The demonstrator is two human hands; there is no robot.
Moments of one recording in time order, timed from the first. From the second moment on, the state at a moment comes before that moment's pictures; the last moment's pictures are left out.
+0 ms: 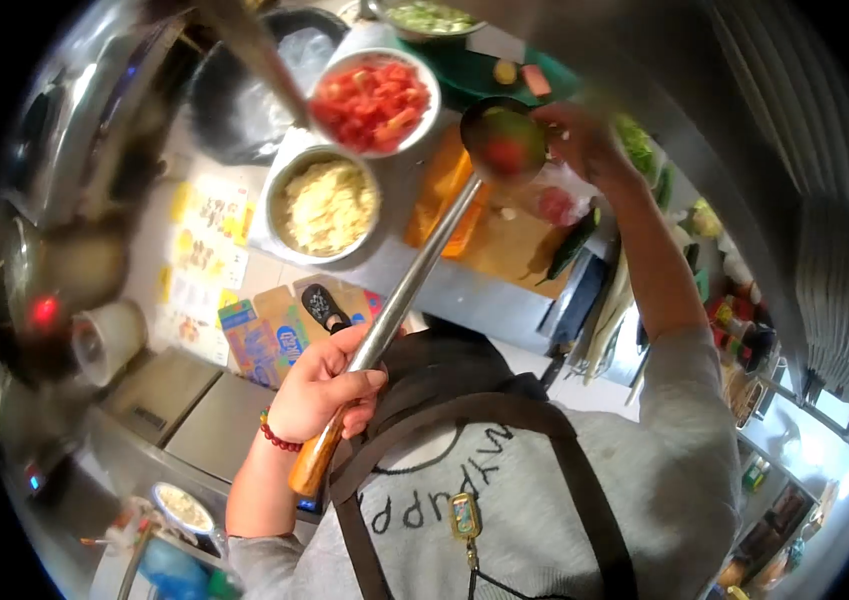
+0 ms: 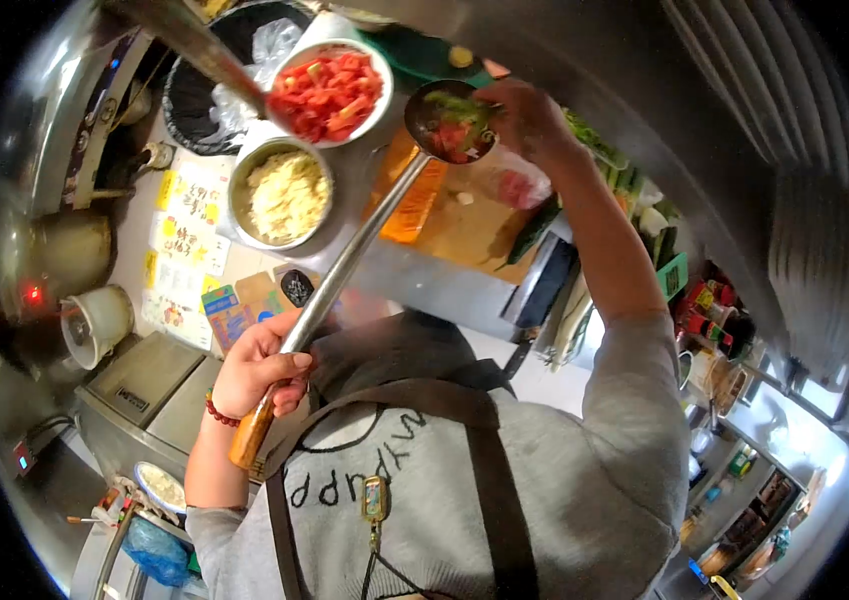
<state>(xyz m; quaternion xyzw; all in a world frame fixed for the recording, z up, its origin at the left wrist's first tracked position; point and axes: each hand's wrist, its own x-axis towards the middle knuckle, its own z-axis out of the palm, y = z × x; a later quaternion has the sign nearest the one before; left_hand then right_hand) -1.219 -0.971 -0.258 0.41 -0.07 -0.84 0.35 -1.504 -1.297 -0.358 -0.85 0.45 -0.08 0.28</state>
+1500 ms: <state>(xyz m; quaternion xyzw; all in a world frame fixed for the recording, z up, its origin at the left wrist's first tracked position) -0.467 -0.758 -0.542 0.74 0.07 -0.37 0.56 -0.203 -1.263 -0.290 -0.84 0.30 -0.09 0.45</state>
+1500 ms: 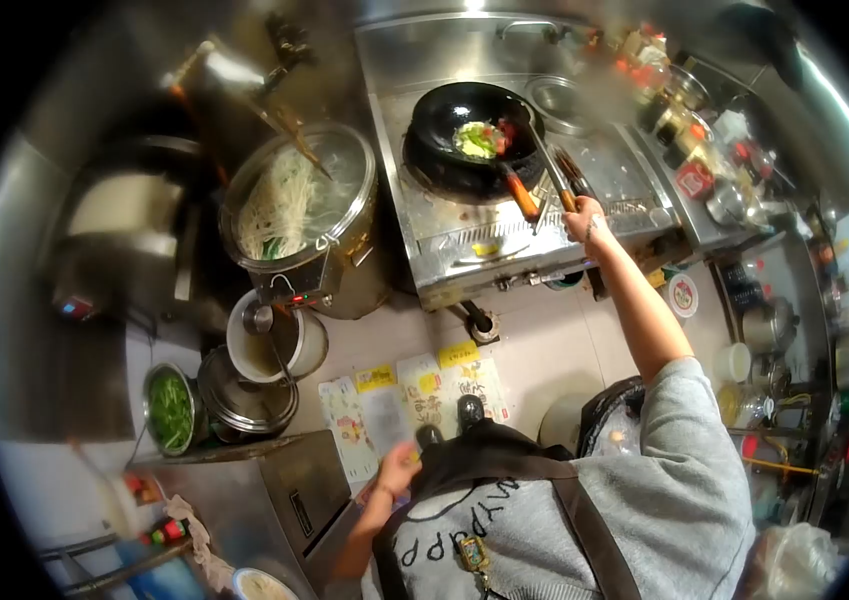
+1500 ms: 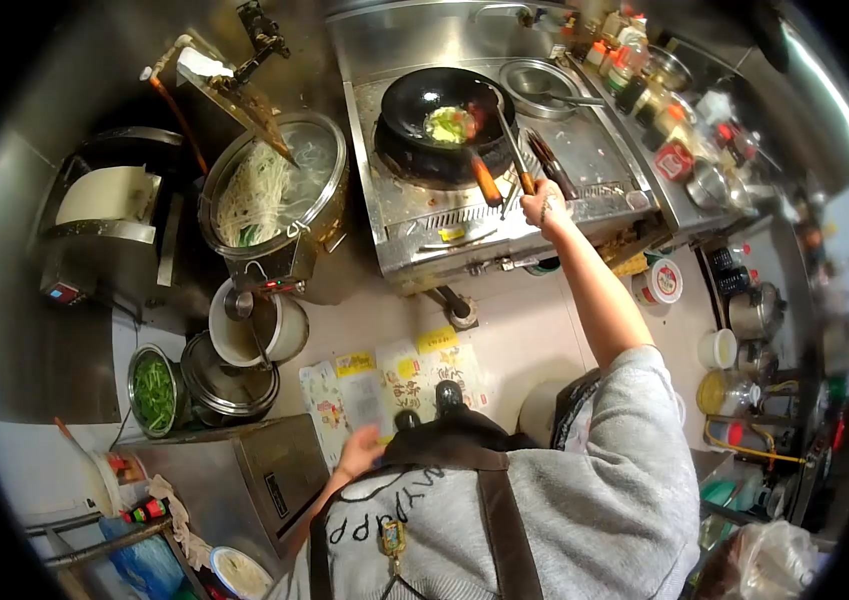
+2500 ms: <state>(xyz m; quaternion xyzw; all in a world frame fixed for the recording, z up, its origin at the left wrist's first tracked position) -0.665 -0.650 -0.495 0.62 0.55 -0.13 0.55 -0.154 -1.214 -0.381 -0.87 -0.16 -0.46 0.02</state>
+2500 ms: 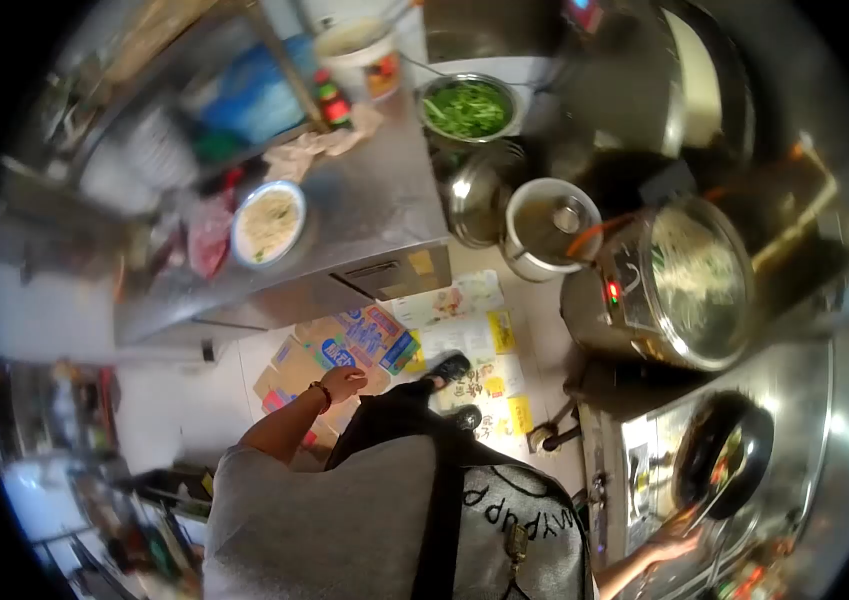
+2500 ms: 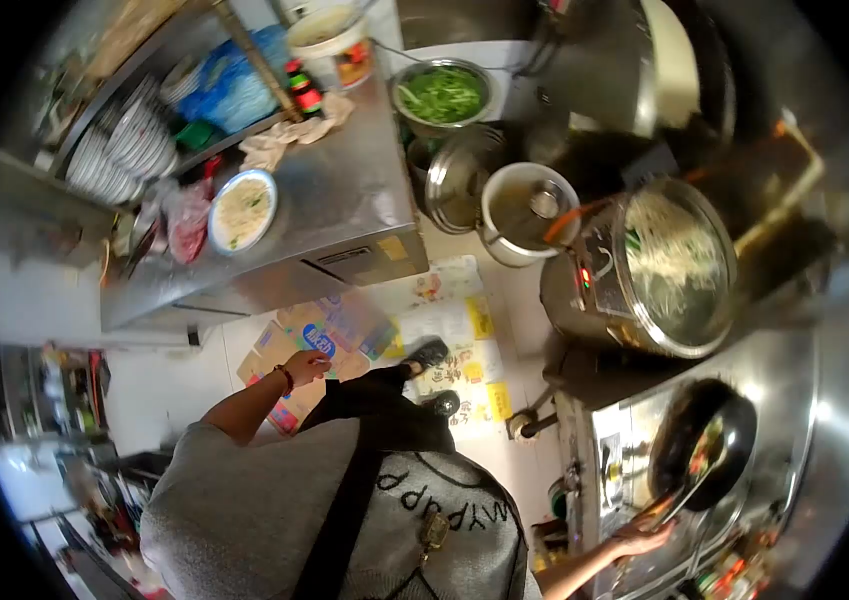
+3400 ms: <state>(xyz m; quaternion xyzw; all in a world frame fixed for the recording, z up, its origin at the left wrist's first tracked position) -0.829 -0.325 -0.575 0.55 0.69 0.28 0.38 -0.643 0.127 -0.334 -0.58 -0.79 0.14 -0.10</state>
